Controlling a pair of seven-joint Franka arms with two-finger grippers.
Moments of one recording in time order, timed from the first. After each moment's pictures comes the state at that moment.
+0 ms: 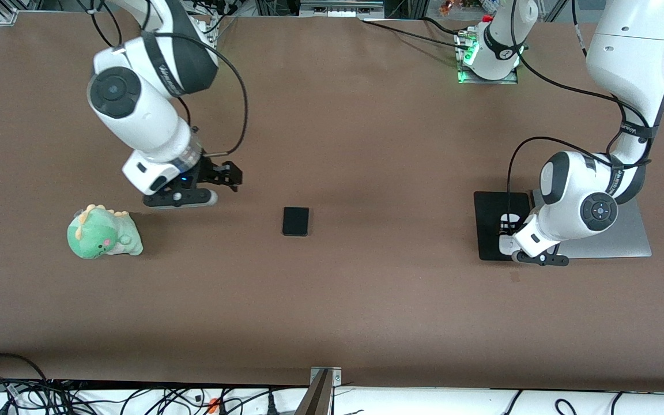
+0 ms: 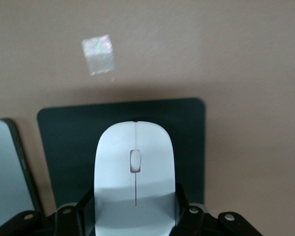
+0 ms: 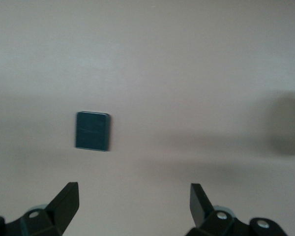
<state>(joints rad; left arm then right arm) 0.09 0.56 -0.12 -1.84 0.04 2.25 0.01 0.47 0.28 -0.03 -1.71 0.09 2.05 0.34</state>
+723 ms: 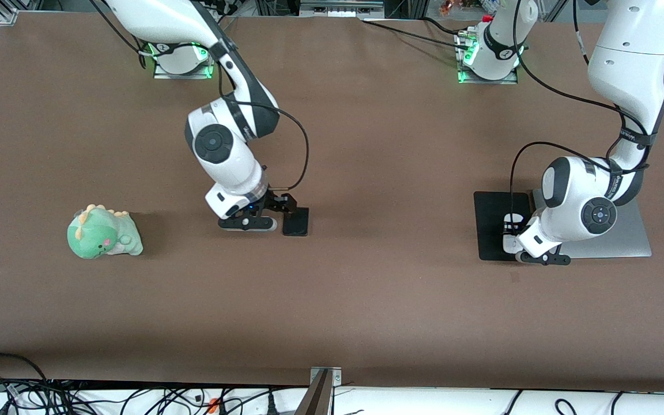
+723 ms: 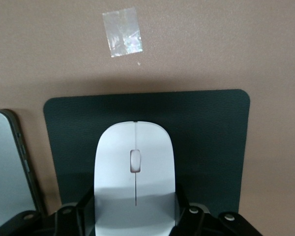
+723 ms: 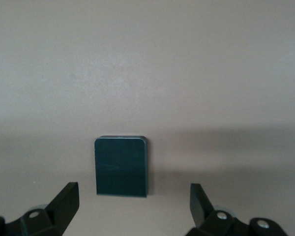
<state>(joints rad) 0.11 0.61 -0.12 -1.84 0.06 2.29 0.01 0.59 0.56 -0.03 -1.72 0.11 2.40 0.54</state>
